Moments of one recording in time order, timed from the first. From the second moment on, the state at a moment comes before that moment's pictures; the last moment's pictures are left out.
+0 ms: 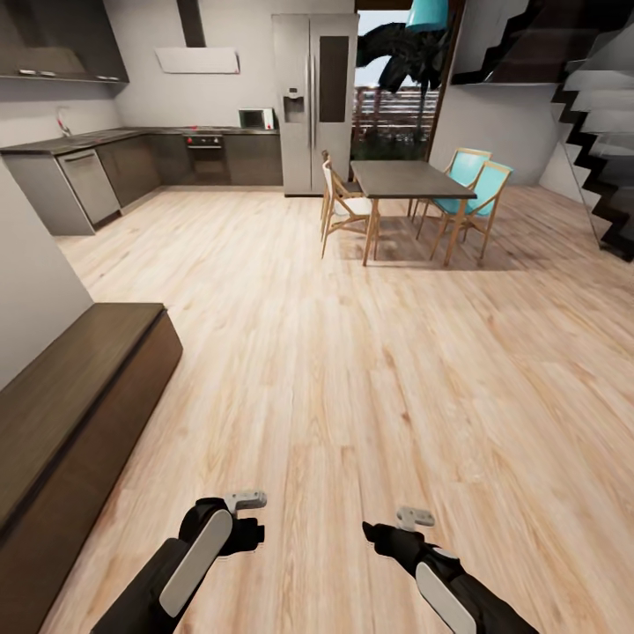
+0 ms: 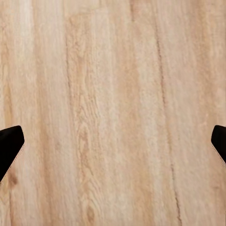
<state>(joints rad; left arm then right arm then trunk) -0.39 0.04 -0.39 -1.20 0.83 0.92 0.72 -0.44 -0.11 0.59 -0.73 -0.83 0.15 -0.13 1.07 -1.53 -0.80</state>
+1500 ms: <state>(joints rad) -0.39 0.05 -0.38 -0.58 0.60 0.29 0.49 -0.45 -0.10 0.59 -0.39 -0.83 -0.06 -0.30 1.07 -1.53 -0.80</state>
